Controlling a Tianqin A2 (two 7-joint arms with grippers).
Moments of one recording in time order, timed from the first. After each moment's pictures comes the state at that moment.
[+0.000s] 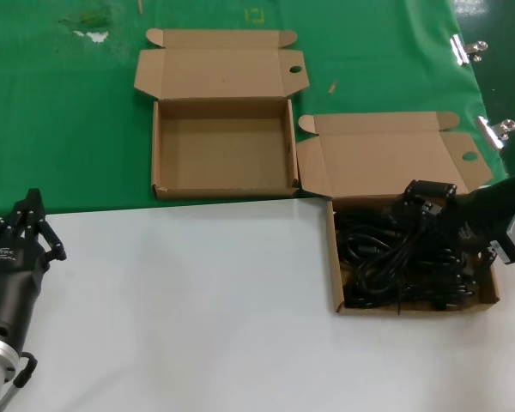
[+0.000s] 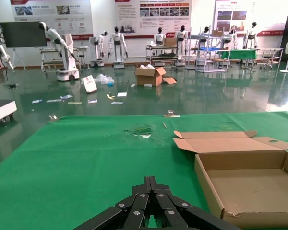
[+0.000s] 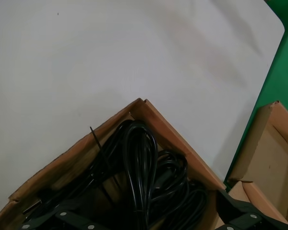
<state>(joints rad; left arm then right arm) 0.00 -0.30 1.60 -1.60 -1.80 0.00 0.00 1.09 0.62 -2.13 0.55 1.45 -1.34 -1.20</state>
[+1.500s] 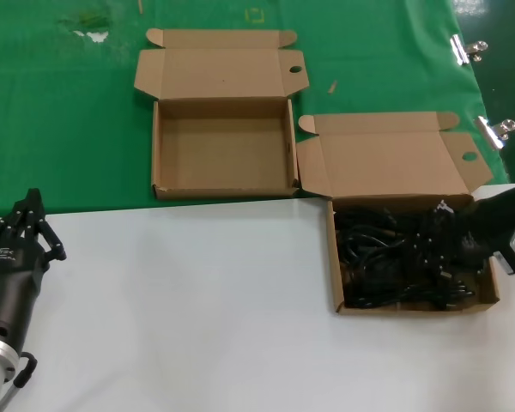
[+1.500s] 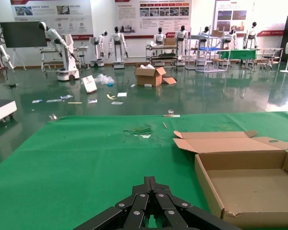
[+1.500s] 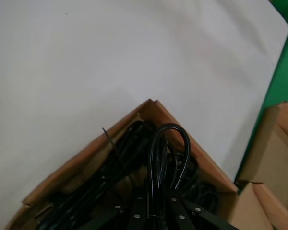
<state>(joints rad) 0.00 -0.30 1.60 -1.60 -1.80 0.00 0.00 1.06 0.62 -2.10 0.54 1.45 -1.33 -1.23</state>
